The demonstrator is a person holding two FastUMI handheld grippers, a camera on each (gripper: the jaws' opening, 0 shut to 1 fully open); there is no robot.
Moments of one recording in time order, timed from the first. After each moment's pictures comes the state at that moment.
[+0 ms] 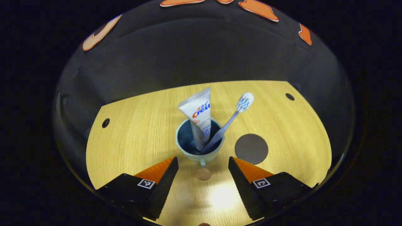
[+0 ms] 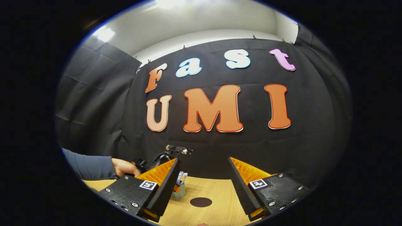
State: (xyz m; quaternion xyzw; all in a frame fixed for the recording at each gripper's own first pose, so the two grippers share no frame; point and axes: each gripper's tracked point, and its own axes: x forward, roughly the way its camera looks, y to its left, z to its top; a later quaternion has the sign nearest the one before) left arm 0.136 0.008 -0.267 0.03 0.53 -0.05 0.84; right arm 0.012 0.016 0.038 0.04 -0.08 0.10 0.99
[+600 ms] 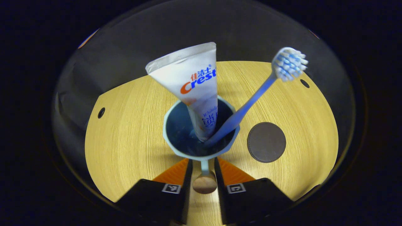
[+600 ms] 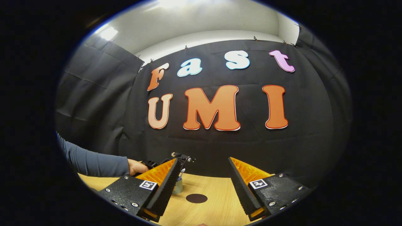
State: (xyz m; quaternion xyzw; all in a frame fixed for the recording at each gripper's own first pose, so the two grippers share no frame) left arm 0.200 0.024 -0.217 0.04 0.57 -0.02 0.82; right arm -0.002 -0.005 0.021 0.03 -0.07 0.10 0.99
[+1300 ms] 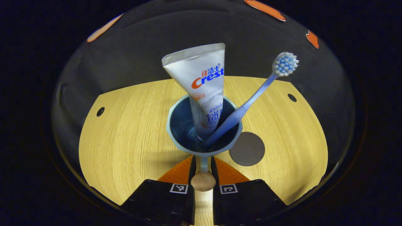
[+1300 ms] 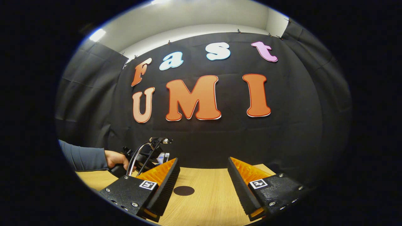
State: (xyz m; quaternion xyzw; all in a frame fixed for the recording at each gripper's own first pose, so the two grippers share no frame) left arm 0.207 0.042 -0.188 0.00 0.52 -0.04 0.85; right arm -0.006 -0.065 -0.004 0.06 -0.03 0.04 1.00
